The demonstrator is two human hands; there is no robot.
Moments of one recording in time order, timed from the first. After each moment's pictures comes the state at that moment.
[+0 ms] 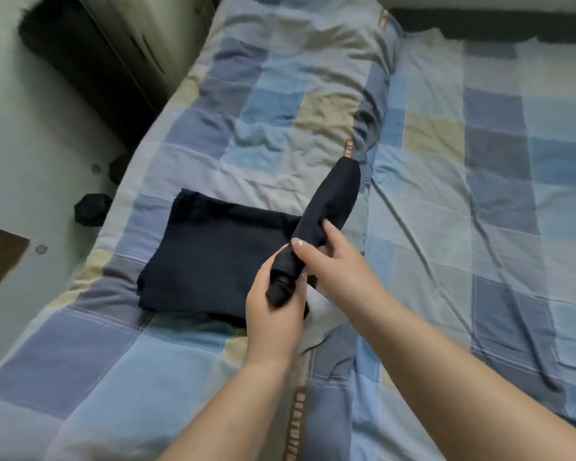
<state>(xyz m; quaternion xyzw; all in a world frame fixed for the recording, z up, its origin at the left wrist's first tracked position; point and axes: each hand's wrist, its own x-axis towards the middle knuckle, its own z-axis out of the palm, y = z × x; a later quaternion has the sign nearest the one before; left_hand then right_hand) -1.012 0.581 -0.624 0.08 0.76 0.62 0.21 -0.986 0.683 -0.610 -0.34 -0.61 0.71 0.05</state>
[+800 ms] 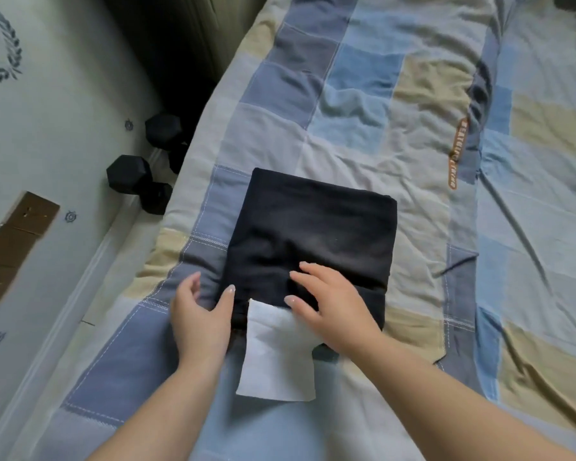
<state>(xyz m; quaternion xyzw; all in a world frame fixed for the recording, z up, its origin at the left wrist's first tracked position) -1.224 0.362 -0.700 -0.09 0.86 0.47 0.17 -1.126 0.522 -0.715 -0.21 -0.90 0.37 -0.07</state>
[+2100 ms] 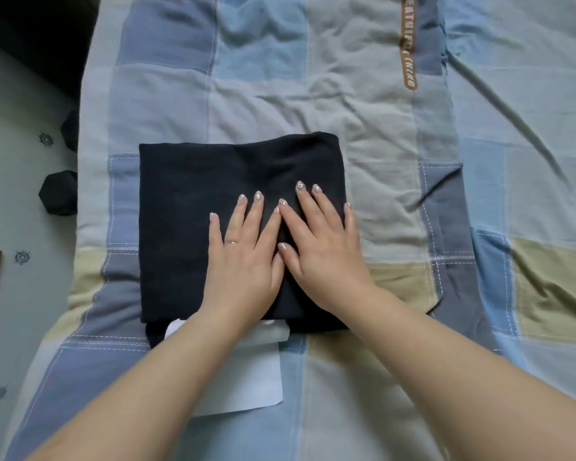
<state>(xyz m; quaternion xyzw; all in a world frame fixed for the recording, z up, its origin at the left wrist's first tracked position) -1.201 0.480 -0.749 0.52 0.84 -0.05 0.10 -1.101 0.576 -0.767 -0.31 -0.91 0.27 0.00</state>
